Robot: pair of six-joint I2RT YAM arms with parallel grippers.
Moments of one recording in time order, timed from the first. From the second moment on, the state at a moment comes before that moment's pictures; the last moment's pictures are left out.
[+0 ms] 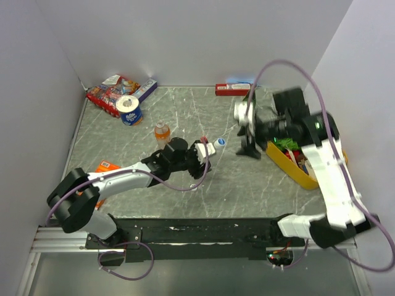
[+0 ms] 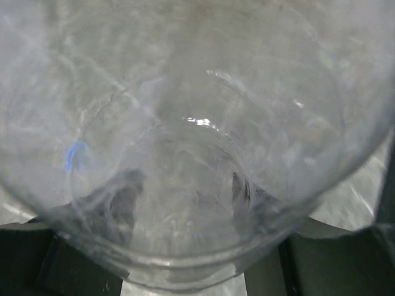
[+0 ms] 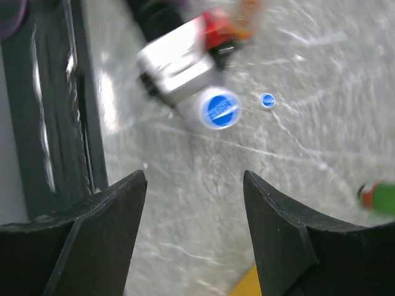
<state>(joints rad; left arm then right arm) -0.86 1.48 0.84 0.22 0.23 0.21 0.34 1.31 1.77 -1.33 -0.71 -0.81</state>
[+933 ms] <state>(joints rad) -0.83 1.44 0.90 0.03 0.42 0.63 0.63 1.18 1.48 -1.26 -0.65 -1.53</state>
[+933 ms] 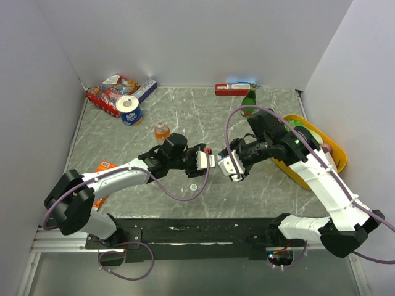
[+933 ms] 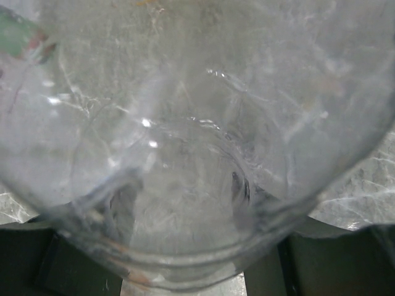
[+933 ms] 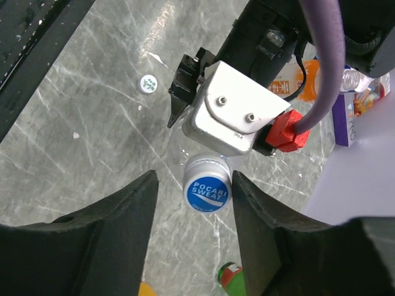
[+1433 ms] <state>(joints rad) -0.84 1.44 0.88 0.08 0.34 0.64 0.63 1.22 1.49 -1.21 -0.60 -1.46</state>
